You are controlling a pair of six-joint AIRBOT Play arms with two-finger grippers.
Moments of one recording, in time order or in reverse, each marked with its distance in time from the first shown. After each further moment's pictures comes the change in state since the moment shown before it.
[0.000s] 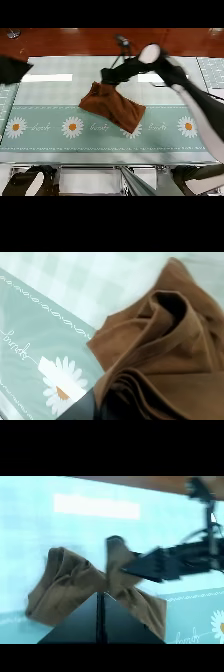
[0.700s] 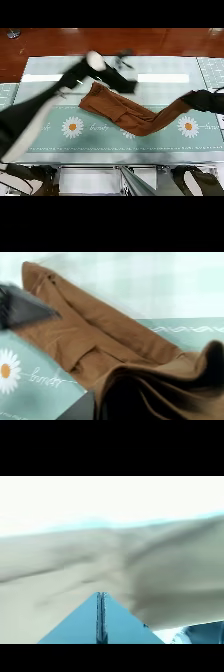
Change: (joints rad) left arm -0.600 -1.068 0.591 -0.074 -0.038 -0.009; right arm -0.686 1.021 -0.738 -0.026 0.278 -0.092
